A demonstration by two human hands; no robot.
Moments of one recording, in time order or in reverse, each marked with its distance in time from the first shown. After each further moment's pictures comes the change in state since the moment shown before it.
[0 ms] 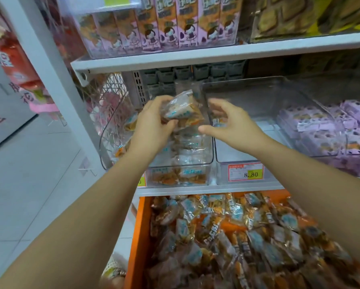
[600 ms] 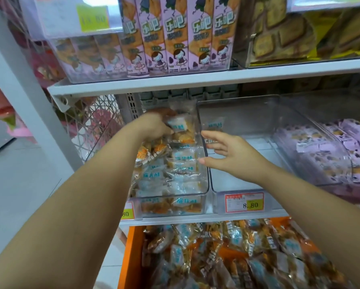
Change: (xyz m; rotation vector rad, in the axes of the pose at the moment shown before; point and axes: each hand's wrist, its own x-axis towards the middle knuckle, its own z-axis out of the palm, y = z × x) left_hand 0.094 0.003 0.006 0.280 -0.503 -0.166; right_hand 0.004 0.018 -0.008 0.083 -0.172 0.086
